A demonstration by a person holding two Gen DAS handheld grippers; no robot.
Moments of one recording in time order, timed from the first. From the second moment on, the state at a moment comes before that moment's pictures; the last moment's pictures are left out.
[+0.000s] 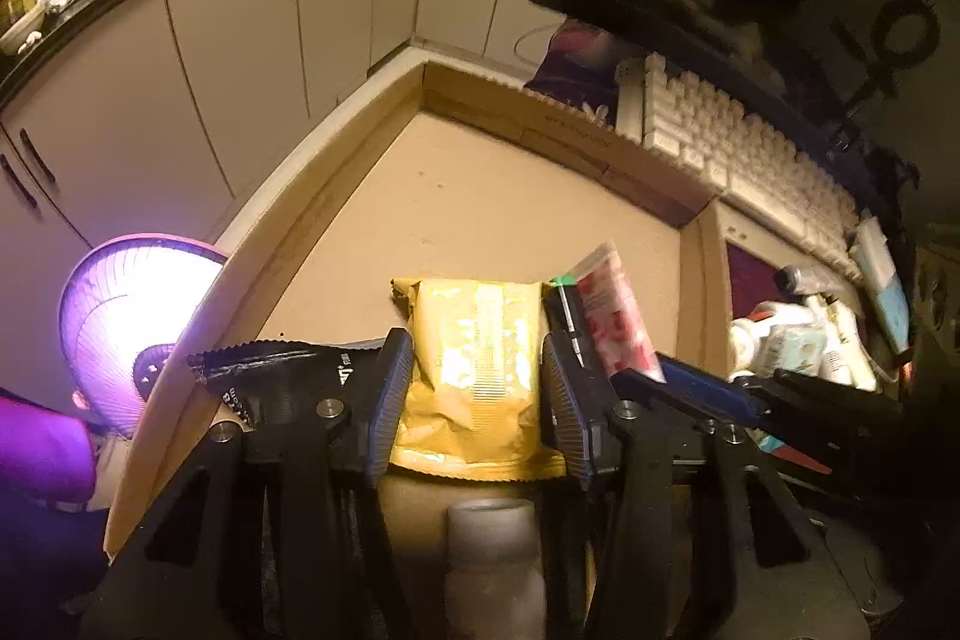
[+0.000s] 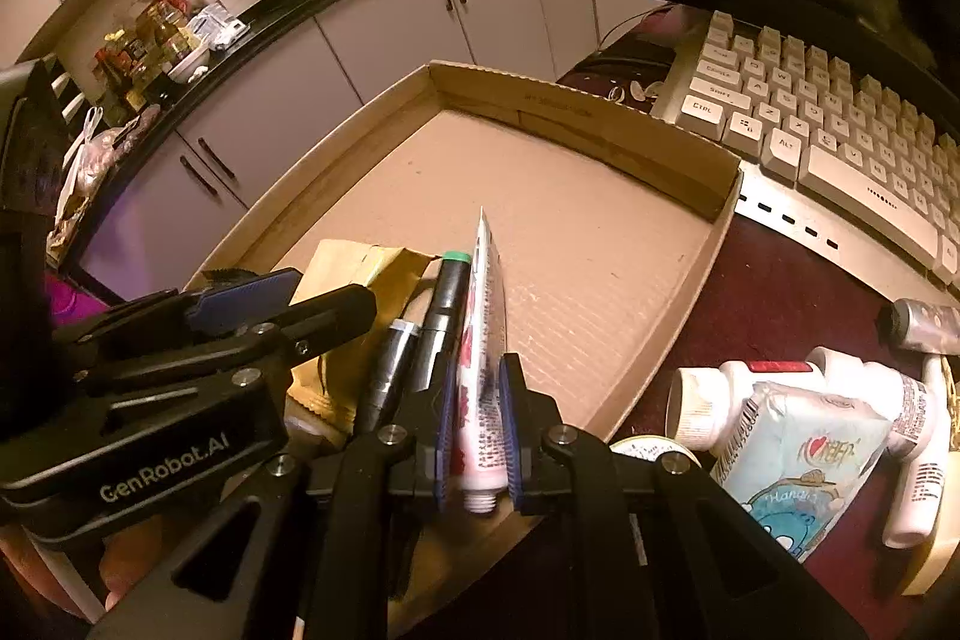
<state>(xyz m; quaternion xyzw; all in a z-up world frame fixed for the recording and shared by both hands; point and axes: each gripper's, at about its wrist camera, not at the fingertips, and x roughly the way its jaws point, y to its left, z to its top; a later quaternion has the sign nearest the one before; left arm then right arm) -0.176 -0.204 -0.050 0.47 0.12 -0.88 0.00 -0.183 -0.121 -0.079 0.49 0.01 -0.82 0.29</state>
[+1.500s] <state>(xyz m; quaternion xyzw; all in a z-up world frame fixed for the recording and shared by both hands) -0.082 -0.040 -0.020 0.46 0.10 -0.88 -0.09 -0.119 0.127 -0.049 0.43 -0.13 -0.87 0.21</state>
